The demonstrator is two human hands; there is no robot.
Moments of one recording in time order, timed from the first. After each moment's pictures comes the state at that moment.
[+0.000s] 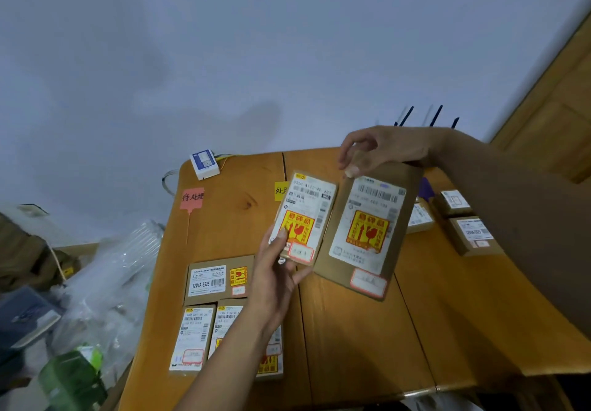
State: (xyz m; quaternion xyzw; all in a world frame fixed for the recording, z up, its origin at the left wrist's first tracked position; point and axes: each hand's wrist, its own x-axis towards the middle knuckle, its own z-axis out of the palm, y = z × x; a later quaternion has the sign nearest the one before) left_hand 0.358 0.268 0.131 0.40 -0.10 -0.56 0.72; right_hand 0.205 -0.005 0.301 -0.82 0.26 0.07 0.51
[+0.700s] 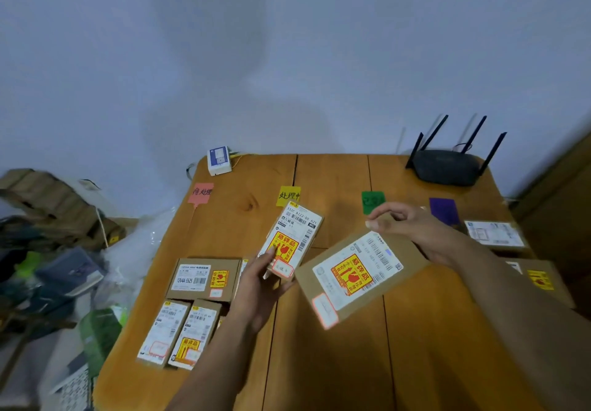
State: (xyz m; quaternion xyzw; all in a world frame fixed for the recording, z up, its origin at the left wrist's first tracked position) left_hand 0.317 0.191 0.072 0.51 0.03 -0.49 0.71; right_hand 0.098 -0.072 0.159 -0.67 0.33 -0.06 0.67
